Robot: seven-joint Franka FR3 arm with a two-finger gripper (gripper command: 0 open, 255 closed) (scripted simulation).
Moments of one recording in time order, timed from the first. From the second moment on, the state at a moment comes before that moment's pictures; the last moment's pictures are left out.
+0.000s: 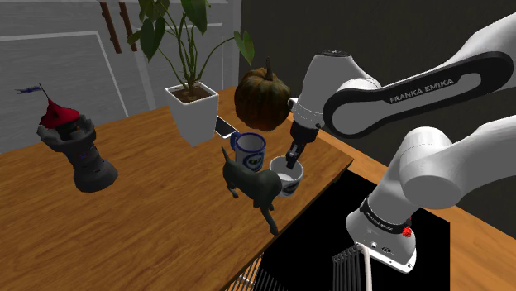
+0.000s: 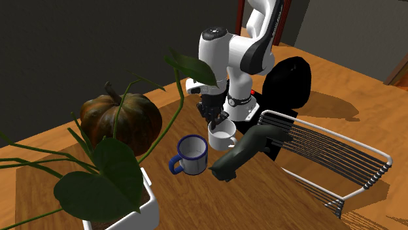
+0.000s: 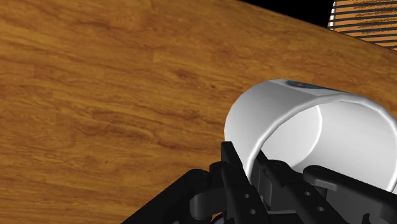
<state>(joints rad) 0.12 -0.70 0.17 -2.95 0.20 2.30 -0.01</state>
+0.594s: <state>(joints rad) 0.12 -0.75 0.16 -2.91 0.19 2.22 0.00</state>
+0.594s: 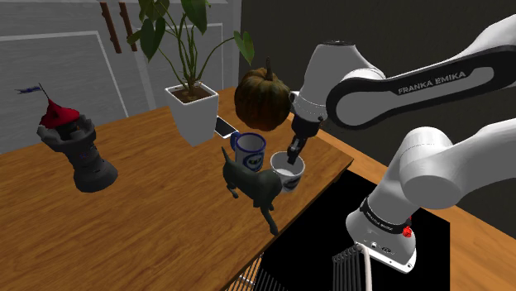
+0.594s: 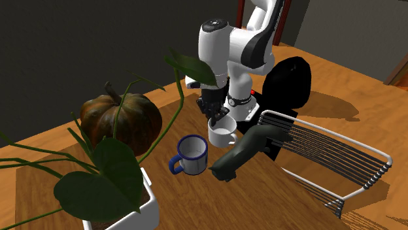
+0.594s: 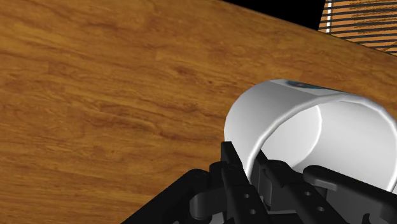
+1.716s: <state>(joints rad) 0.10 -0.84 0.13 -2.73 0.15 1.94 0.01</state>
